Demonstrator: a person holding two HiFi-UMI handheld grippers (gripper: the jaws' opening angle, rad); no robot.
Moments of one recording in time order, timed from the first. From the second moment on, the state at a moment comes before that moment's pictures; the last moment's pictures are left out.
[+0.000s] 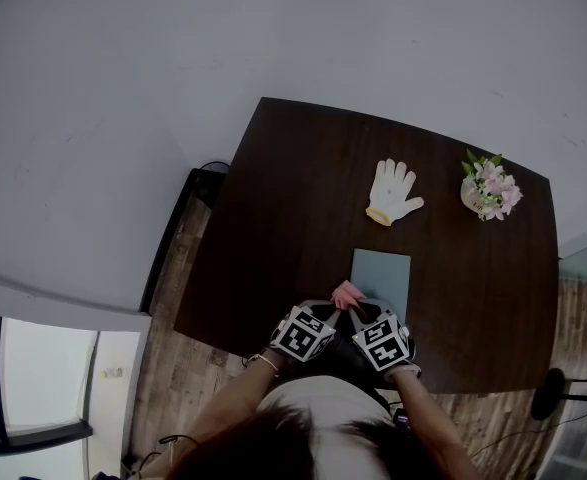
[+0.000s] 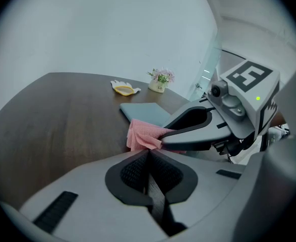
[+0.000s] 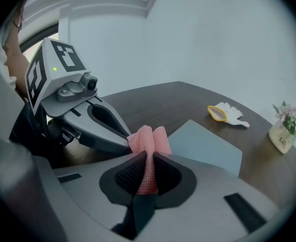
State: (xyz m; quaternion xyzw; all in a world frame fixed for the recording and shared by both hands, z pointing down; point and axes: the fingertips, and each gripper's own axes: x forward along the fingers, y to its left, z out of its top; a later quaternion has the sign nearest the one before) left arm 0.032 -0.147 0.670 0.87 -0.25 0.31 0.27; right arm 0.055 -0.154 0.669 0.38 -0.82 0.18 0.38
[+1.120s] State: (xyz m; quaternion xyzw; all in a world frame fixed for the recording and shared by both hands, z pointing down) left arm 0.033 -0.137 0.670 0.88 -0.25 0.33 0.25; right arm 0.184 -0.124 0.669 0.52 -0.74 0.23 0.36
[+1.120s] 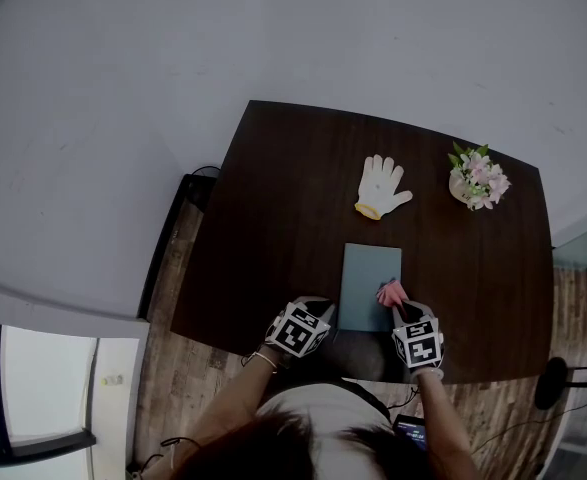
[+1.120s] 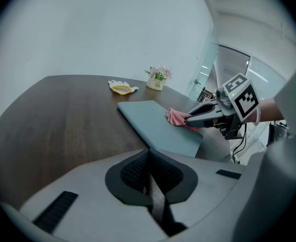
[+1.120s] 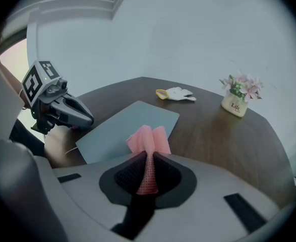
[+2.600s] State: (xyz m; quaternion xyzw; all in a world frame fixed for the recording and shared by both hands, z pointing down) left arm 0.029 -0.138 0.667 0.87 -0.27 0.29 0.27; right arm 0.052 -0.102 0.657 0.42 -0.82 0.24 0.31
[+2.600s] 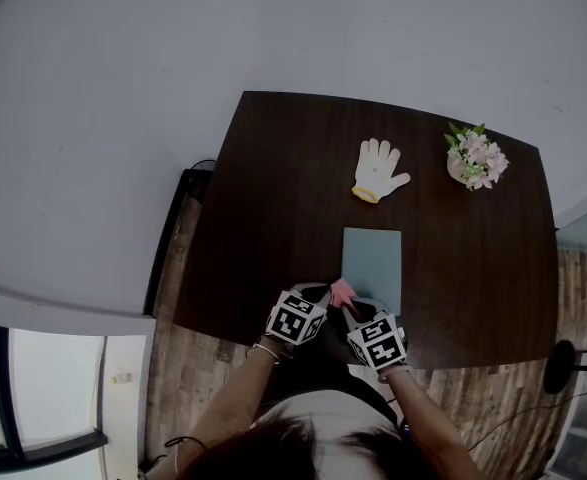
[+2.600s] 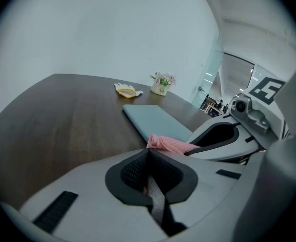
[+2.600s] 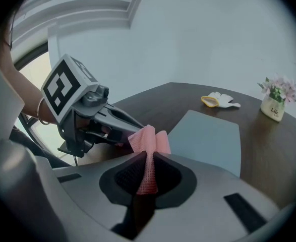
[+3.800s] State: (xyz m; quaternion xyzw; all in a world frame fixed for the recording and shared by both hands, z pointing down) left arm 0.032 -0.130 0.669 0.88 -0.27 0.30 0.26; right arm 0.147 -0.074 0.670 0.51 -0.75 0.28 0.31
